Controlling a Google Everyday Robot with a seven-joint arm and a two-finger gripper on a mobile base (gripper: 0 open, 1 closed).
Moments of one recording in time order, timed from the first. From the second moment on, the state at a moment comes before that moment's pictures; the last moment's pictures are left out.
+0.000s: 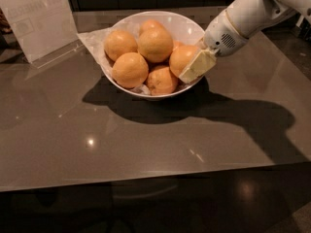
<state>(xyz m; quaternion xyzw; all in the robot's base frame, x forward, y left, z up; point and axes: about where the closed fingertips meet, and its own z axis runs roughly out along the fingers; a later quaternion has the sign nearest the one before) 0.595 -0.094 0.903 -0.57 0.76 0.20 0.25</state>
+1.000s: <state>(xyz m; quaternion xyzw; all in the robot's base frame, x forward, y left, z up) 0.513 -0.121 0.980 -0.61 0.69 0.22 0.32</state>
